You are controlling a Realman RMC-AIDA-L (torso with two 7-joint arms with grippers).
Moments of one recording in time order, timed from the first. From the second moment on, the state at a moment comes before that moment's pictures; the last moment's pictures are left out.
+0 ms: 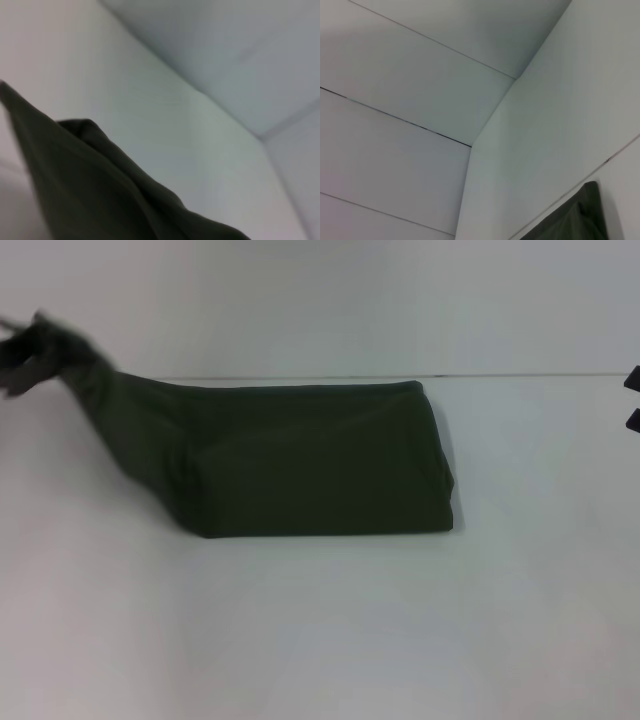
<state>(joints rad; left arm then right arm) -0.67 -1.94 0.47 0.79 2.18 1.27 -2.46 0.47 1.91 -0.53 -0.55 -1.77 -1.41 2.32</state>
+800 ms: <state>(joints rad) -0.91 -2.16 0.90 0.79 2.17 1.11 -2.41 0.49 1.91 -0.53 -0.53 -1.78 -1.38 2.32</state>
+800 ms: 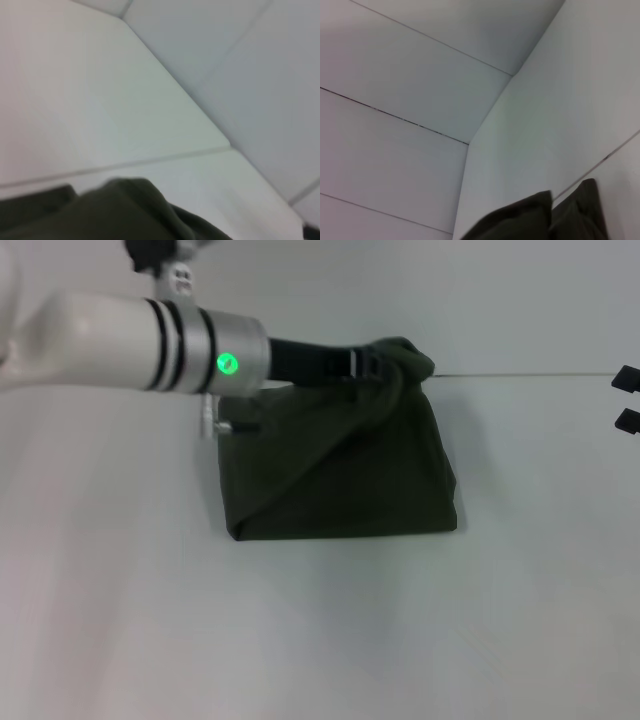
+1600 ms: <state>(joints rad) -0.74 -2.13 0.89 0.92 1.94 1.22 -2.41 0.52 1.89 -0.57 -0.52 -1.86 -1.37 2.33</state>
